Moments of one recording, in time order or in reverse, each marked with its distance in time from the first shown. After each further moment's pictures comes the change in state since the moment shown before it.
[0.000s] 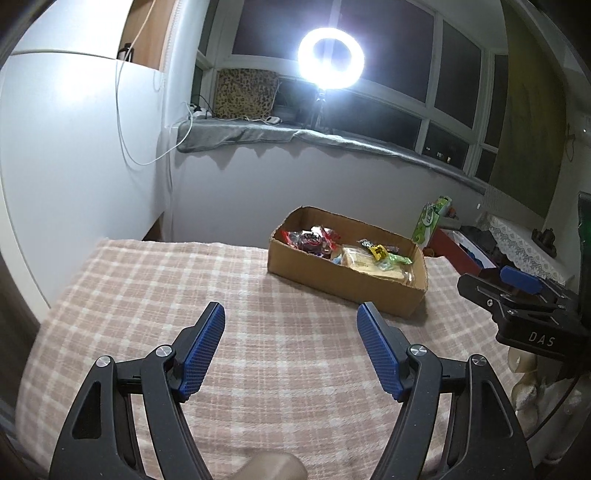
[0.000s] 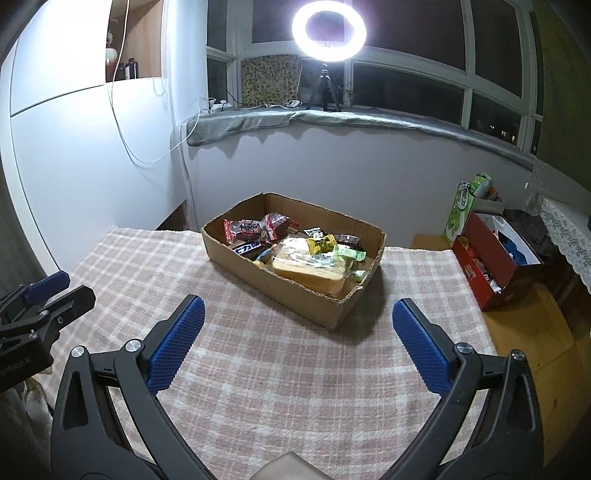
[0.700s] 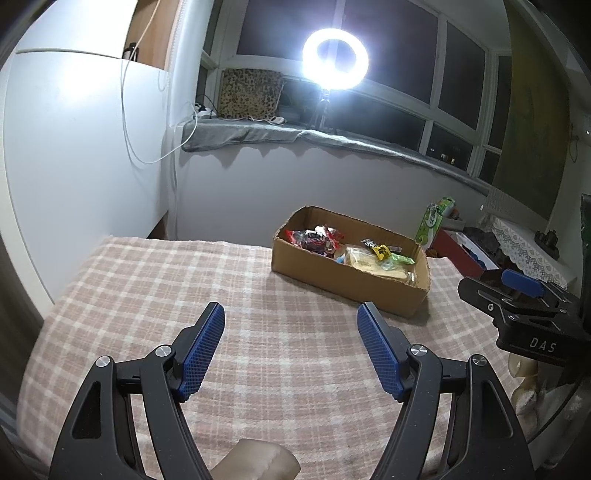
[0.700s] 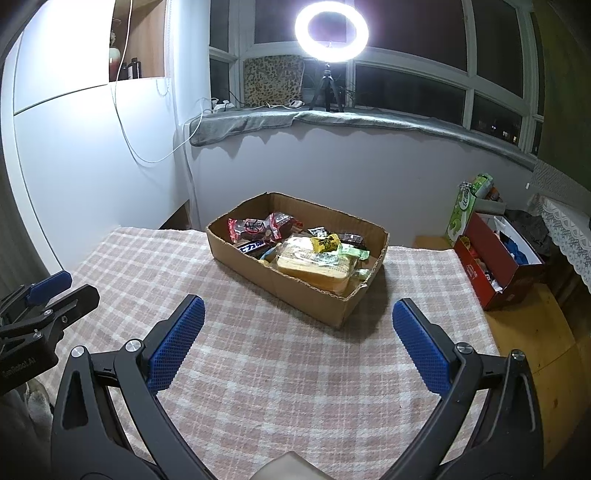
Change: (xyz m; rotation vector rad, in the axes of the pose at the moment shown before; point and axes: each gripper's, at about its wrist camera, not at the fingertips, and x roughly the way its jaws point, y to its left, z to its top) left arm -0.003 -0.002 -0.002 -0.011 0.002 0.015; right arm -0.003 0.004 0.000 -0.003 0.003 0.007
